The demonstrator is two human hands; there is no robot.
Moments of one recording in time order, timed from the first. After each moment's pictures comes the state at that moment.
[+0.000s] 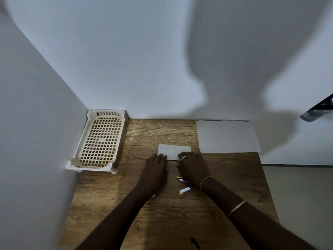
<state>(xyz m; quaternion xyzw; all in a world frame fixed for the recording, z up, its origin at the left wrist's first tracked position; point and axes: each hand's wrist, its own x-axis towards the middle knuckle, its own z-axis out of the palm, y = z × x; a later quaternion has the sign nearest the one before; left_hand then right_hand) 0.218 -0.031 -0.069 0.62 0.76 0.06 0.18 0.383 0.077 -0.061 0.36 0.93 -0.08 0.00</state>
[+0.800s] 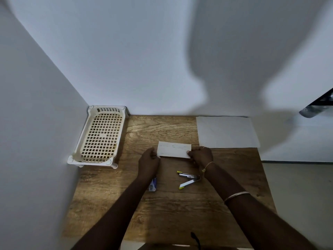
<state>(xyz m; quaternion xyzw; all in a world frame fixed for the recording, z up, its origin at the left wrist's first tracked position) 0.216 -0.027 -0.053 0.25 0.84 0.36 0.33 0.385 0.099 -0.042 0.68 0.44 -0.57 -0.14</state>
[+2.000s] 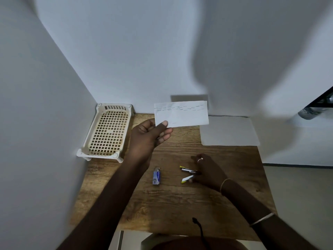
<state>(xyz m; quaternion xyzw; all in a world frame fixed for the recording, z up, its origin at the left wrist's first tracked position) 0.220 -0.045 0.120 0.19 0.52 0.68 0.48 0.445 0.048 -0.018 0.41 0.86 -0.29 0.10</state>
